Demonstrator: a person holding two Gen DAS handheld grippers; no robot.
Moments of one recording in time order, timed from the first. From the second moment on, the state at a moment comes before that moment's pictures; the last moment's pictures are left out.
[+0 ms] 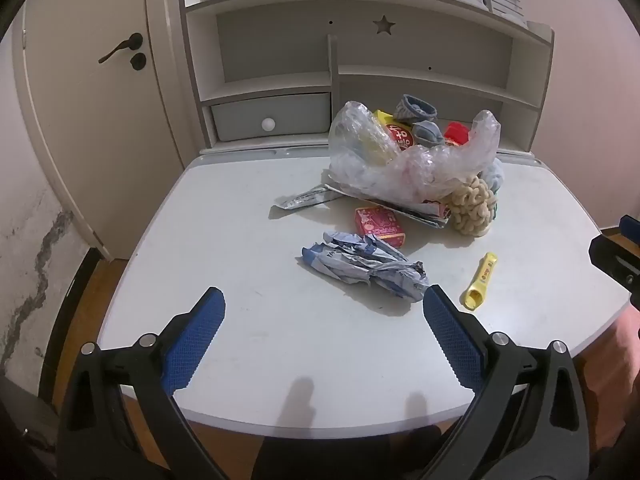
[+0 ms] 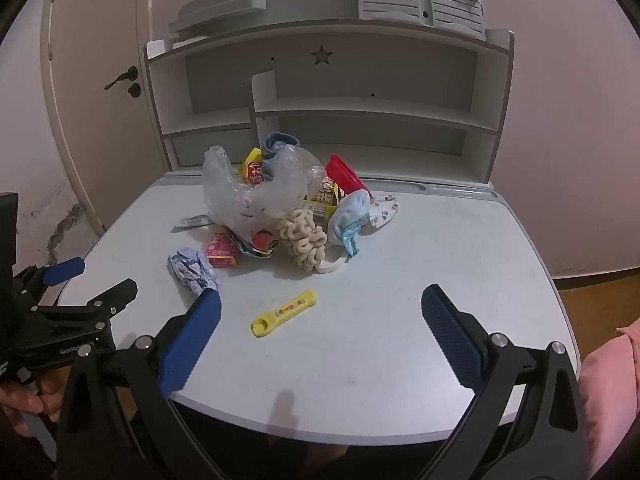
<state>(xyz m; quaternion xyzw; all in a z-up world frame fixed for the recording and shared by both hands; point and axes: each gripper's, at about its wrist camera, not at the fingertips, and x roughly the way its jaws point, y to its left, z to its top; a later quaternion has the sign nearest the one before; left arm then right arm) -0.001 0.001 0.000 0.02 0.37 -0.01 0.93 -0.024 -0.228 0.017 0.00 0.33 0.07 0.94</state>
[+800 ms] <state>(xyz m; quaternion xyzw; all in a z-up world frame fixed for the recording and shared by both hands) 0.000 0.000 -0.005 0.02 0.37 0.00 0.93 -0.026 -0.225 0.019 0.00 0.33 0.07 0.94</state>
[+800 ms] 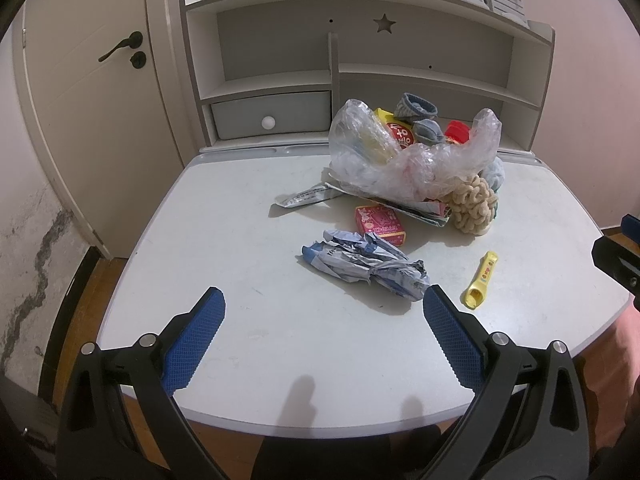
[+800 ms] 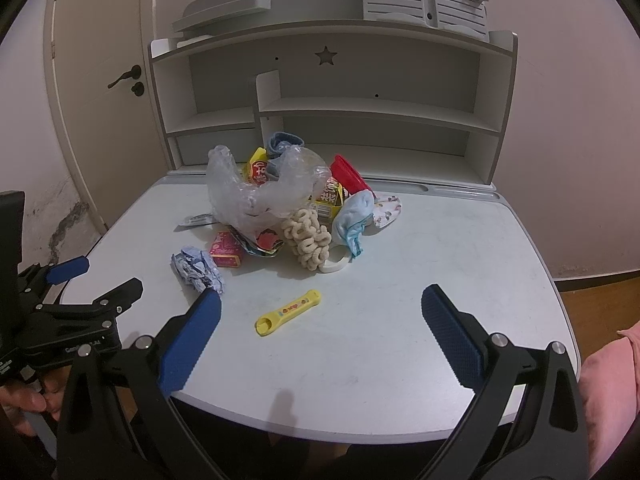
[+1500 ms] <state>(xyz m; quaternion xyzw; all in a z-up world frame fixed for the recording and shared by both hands) 0.000 0.000 -0.004 0.02 0.37 -0.01 0.93 -0.028 -0.223 0.020 -0.01 0.33 0.07 0.94</state>
